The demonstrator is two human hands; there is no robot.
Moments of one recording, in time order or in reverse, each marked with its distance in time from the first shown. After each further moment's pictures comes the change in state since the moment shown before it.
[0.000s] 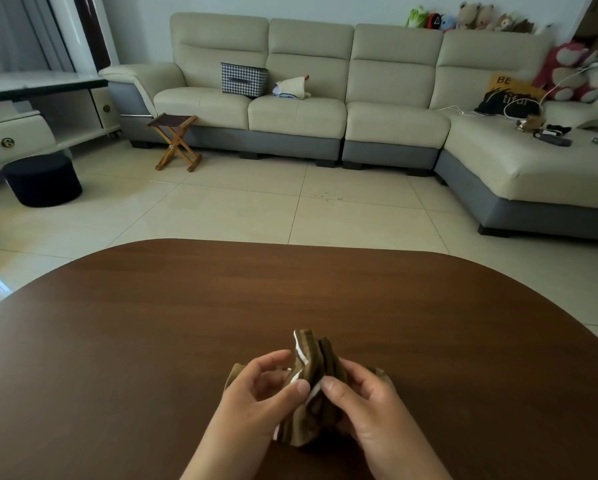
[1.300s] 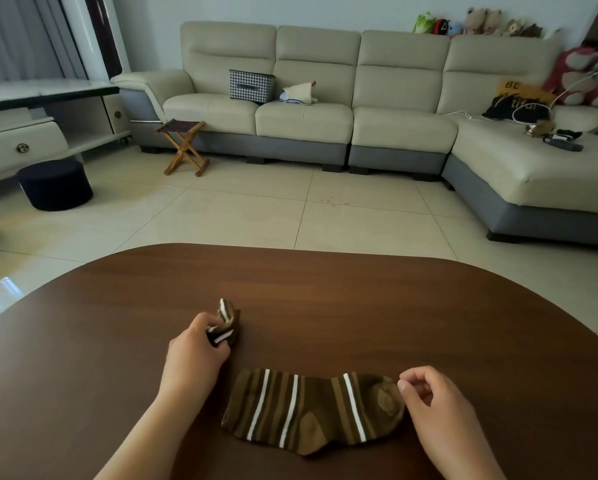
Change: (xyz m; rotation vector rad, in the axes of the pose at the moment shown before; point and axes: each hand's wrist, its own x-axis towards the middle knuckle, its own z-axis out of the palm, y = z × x) left_hand 0.069 0.015 -0.073 0.879 0.551 0.116; right_hand 0.014 0.001 -0.064 -0.843 0.493 -0.098
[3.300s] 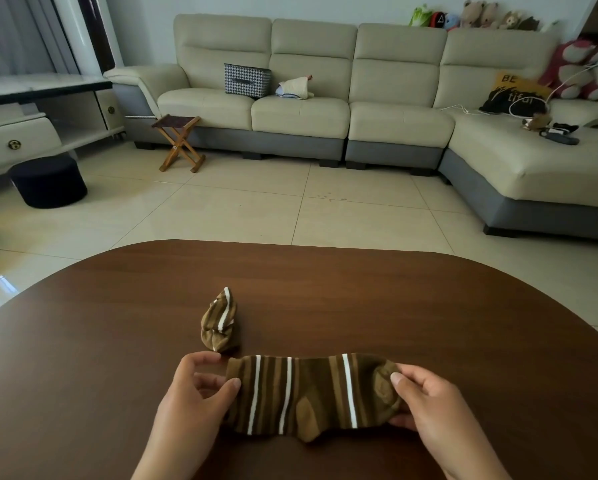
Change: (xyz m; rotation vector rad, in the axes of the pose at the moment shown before) left_hand -0.064 -0.008 -0.008 -0.392 -0.192 -0.195; right_hand -0.006 -0.006 0.002 0.488 -0.184 0.209
